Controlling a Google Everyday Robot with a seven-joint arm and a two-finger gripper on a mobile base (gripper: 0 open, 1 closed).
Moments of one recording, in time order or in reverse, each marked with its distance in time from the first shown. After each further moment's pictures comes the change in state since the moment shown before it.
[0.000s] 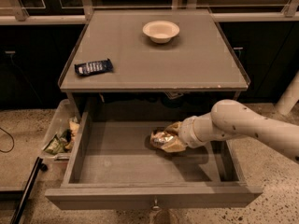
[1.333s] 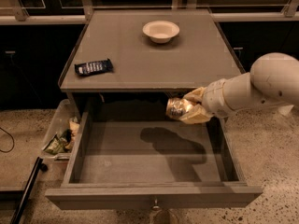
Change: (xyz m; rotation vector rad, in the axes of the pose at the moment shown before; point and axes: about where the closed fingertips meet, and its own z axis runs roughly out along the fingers) arm -0.069 -0.035 -0.143 0.110 -0.002 -0.098
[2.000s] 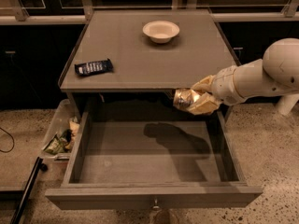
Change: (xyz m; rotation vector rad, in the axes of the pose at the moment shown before) arm 0.002 -0.040 -0.027 0.063 -0.005 0.012
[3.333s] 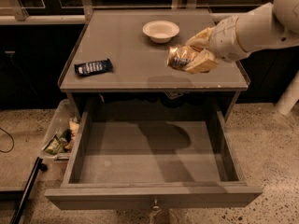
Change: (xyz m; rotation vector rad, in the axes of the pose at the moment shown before) arm -0.098 -0.061 -0.057 0.098 -0.041 -0.237
